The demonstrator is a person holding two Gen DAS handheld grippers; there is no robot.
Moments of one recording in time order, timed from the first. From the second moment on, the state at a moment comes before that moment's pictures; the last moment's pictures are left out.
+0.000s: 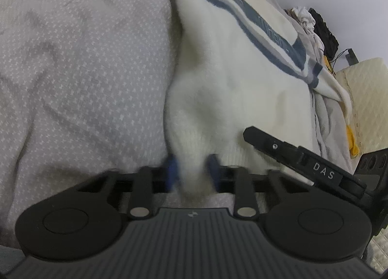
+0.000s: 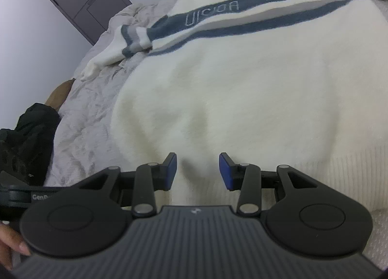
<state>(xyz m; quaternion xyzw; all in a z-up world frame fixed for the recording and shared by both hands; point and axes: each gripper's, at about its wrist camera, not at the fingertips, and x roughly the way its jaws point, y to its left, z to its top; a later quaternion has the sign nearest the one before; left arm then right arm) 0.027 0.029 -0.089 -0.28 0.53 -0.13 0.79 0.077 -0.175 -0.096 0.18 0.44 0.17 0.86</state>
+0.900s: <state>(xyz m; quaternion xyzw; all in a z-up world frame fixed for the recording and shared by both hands) -0.011 0.058 -0.060 -0.31 0.52 -0.09 0.79 0.082 -0.178 -0.104 0.12 0.43 0.13 0.89</state>
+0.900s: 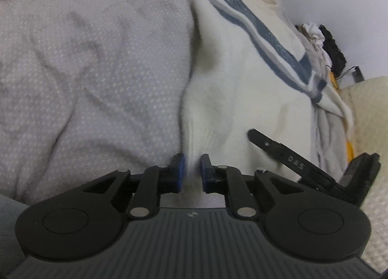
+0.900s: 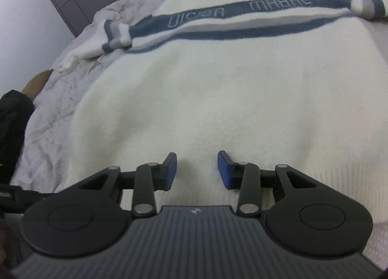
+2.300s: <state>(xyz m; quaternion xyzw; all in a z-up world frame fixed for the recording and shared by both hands) 0.099 -0.040 -0.047 -0.10 0.38 -0.10 0.91 0.078 -0.279 -0.027 0.16 0.27 0.00 0.95</state>
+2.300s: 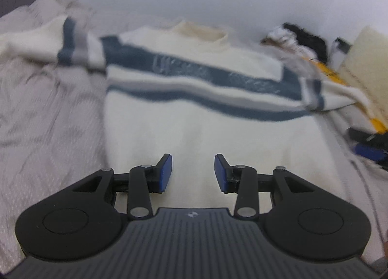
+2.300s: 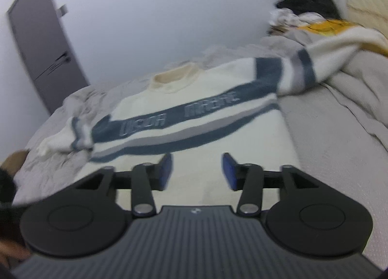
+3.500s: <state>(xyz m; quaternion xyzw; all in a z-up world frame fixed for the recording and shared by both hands) 0.133 -0.032 -0.074 -0.16 0.38 -0.07 0.91 0.305 -0.581 -0.116 0.35 0.15 -0.17 0.91</state>
